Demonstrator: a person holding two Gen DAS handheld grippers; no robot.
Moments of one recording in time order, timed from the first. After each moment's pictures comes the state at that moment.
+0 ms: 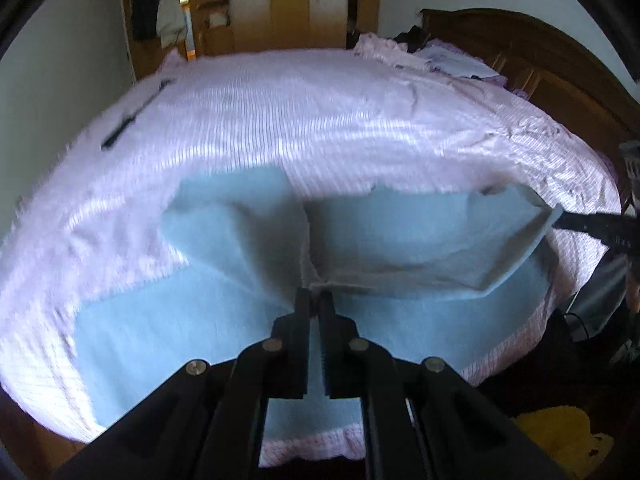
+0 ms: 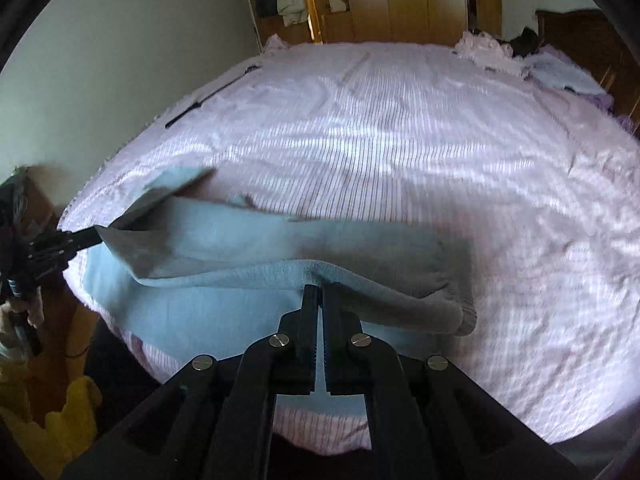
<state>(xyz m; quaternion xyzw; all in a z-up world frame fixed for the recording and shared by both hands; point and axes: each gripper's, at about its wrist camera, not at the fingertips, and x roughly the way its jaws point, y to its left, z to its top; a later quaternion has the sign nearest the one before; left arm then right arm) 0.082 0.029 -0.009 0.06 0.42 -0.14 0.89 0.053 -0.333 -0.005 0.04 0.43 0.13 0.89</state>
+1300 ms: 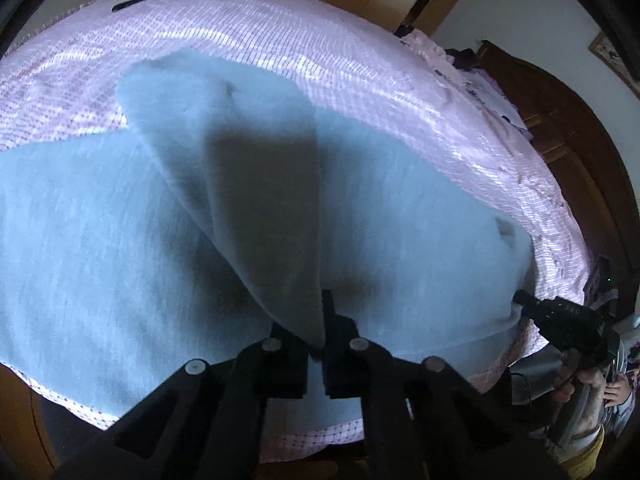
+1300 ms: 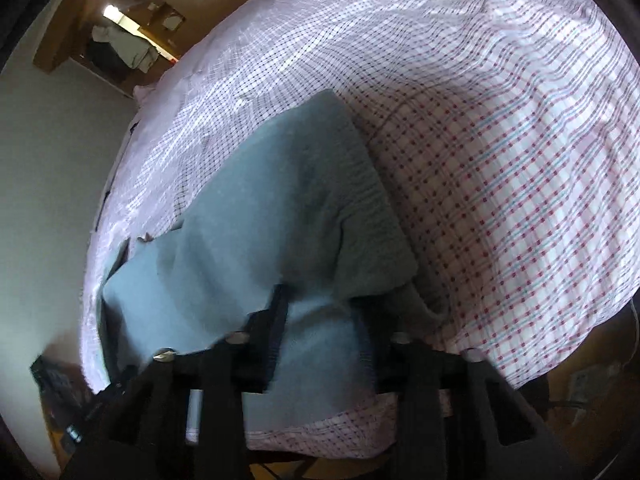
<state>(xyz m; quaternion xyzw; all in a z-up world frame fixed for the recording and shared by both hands) 0.108 0.031 -0.071 -0.14 0.50 -0.13 0.84 0.068 -0.406 -0.097 0.31 0.49 -0.03 0.81</state>
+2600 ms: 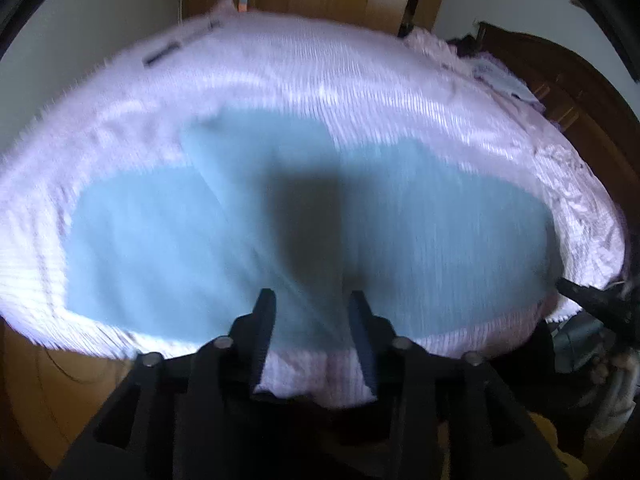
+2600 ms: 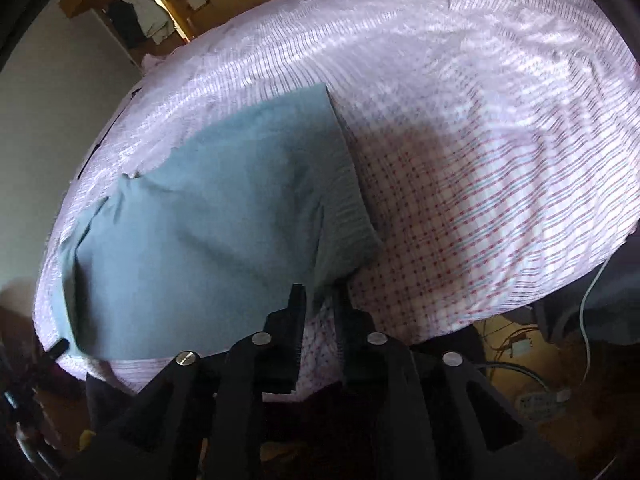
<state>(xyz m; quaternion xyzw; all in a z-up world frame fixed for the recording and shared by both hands) 0.041 0.048 -0.020 -0.03 0.46 -0.07 0.88 0.003 -0.397 -0.076 0.20 0.48 -0.03 0.86</state>
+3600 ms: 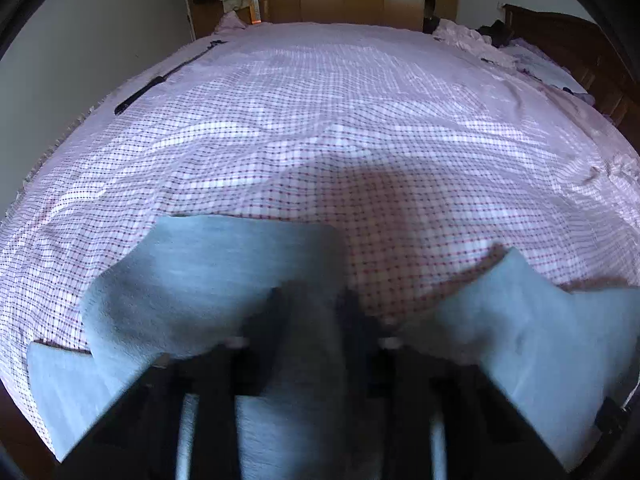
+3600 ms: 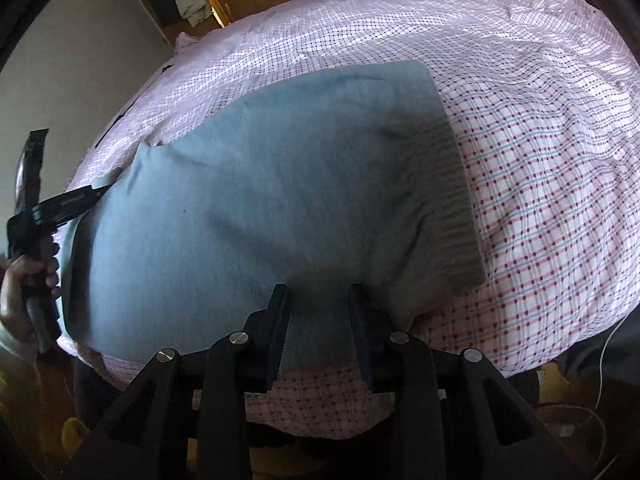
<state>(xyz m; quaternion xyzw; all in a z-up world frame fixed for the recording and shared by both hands) 0.222 0.003 -0.069 0.03 0.46 -0.01 0.89 0.034 -0.361 -0.114 0.17 0.48 0.03 0.86</state>
